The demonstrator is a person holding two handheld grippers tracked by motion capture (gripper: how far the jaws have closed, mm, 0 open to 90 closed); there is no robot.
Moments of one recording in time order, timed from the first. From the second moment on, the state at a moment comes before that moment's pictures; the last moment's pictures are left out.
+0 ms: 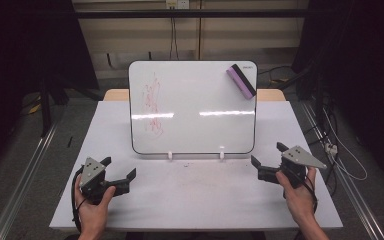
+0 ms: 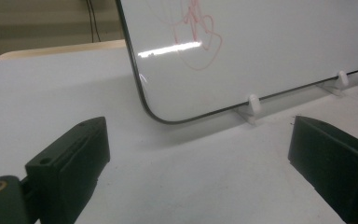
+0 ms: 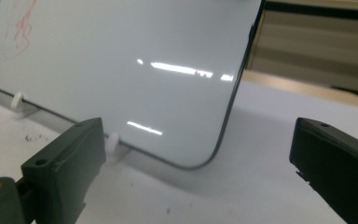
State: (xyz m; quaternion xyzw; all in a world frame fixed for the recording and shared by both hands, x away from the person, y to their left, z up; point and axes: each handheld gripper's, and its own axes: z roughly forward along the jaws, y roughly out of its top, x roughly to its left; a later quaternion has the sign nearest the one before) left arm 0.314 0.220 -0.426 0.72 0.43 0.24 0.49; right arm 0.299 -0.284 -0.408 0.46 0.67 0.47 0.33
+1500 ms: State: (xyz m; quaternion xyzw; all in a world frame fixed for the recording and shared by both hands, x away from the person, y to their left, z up) left arm 0.318 0.220 -0.429 0.72 0.43 0.24 0.49; right arm 0.408 -0.256 -0.294 0.41 0.71 0.42 0.39
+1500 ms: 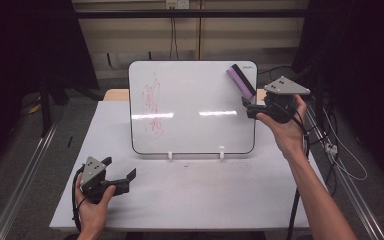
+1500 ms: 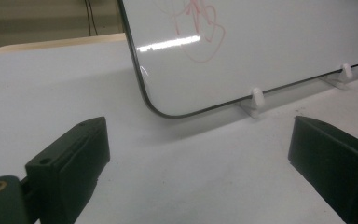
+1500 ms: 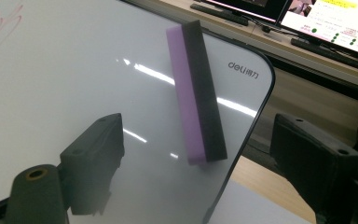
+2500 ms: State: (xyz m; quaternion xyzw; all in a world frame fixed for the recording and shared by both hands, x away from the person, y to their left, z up) left arm 0.318 0.220 -0.429 0.73 0.42 0.23 0.49; right arm 0.454 -0.234 -0.308 0.41 0.75 0.31 0.42
